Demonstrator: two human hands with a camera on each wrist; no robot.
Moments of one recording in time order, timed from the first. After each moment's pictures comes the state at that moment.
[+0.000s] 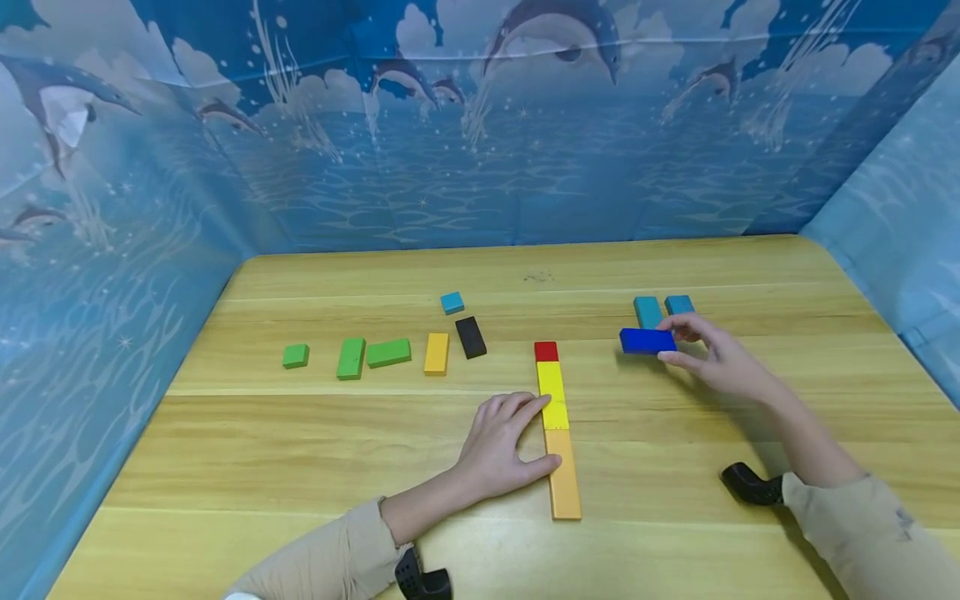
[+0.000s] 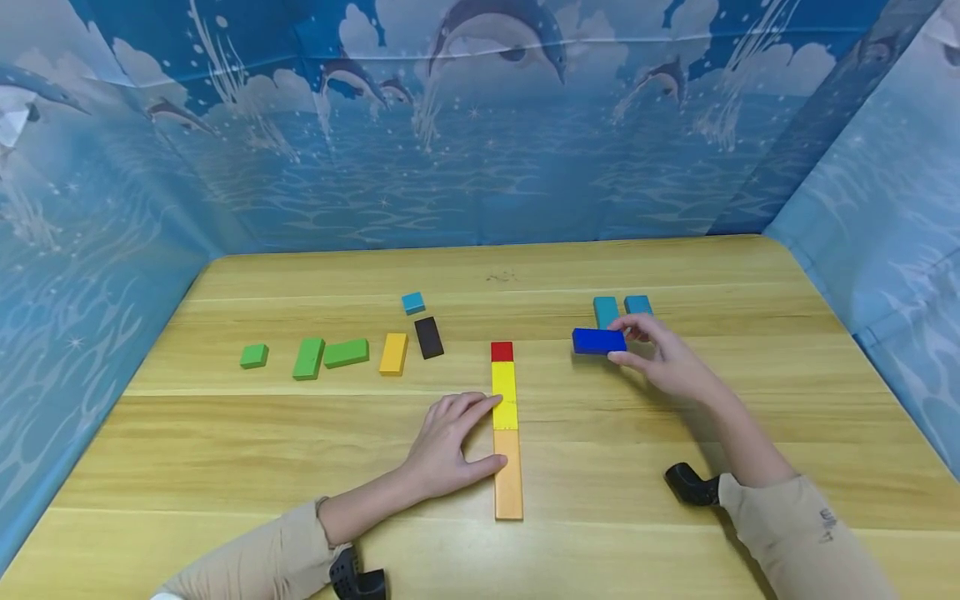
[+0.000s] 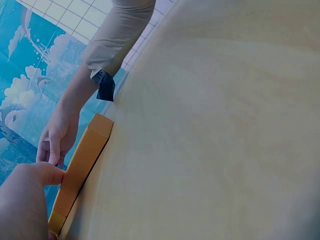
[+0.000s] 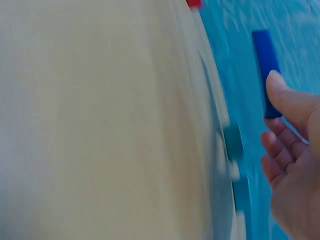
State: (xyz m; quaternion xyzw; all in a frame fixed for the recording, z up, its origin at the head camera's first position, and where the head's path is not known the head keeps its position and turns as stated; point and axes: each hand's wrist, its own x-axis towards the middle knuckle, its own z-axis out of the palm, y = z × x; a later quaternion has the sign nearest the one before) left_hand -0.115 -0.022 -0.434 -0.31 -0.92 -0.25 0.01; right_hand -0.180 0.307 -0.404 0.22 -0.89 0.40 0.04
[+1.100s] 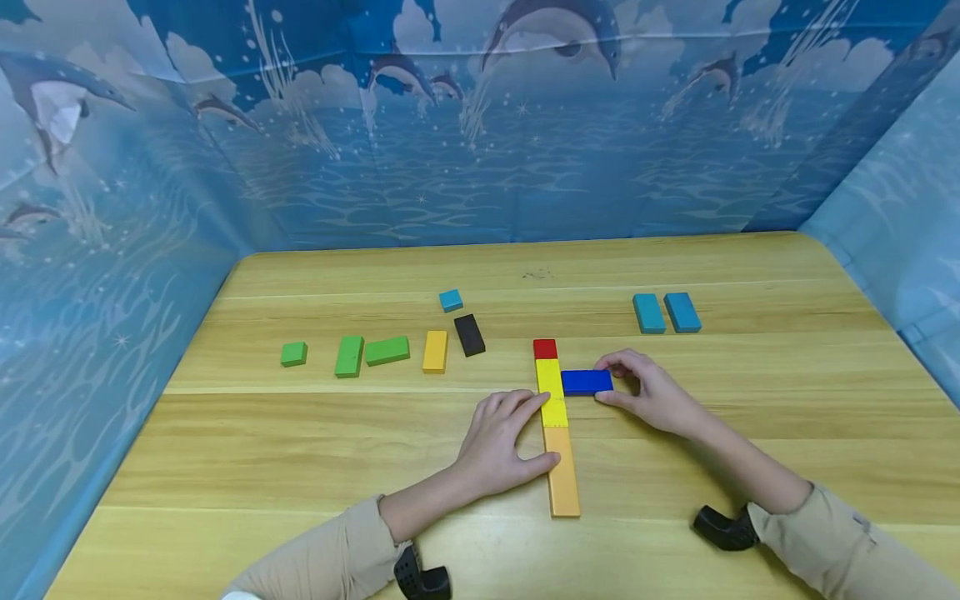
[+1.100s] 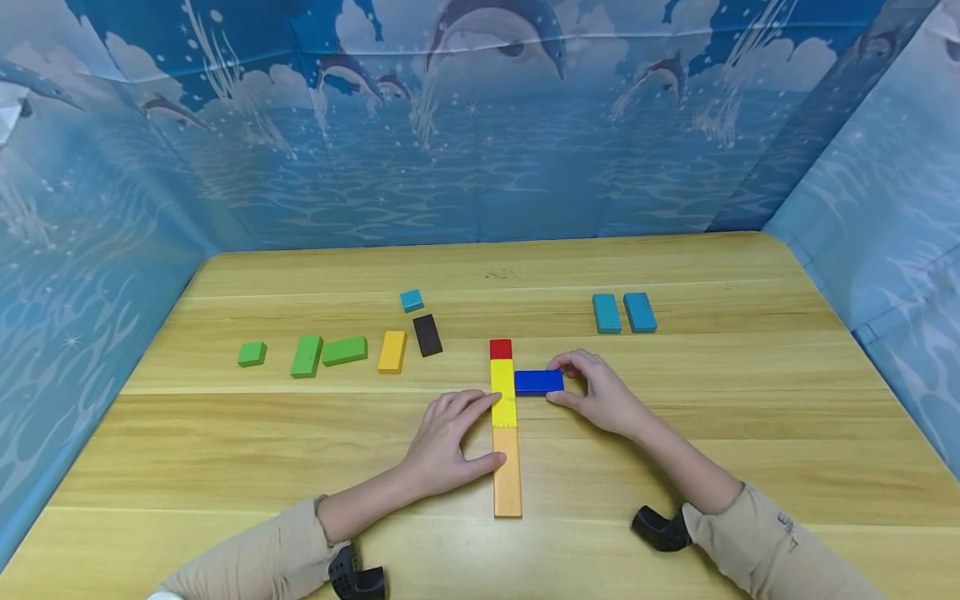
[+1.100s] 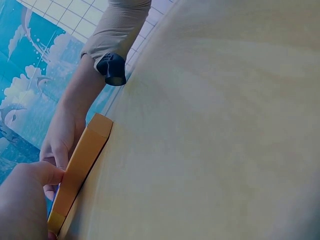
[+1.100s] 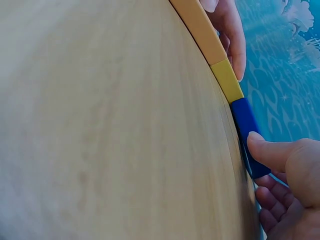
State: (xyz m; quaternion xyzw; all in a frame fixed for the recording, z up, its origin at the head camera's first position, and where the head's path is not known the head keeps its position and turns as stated) left_hand -0.116 -0.022 -0.434 -0.30 -0.92 -0.25 0.00; right_hand -0.154 0.231 -0.421 0.21 -0.89 0.39 0.00
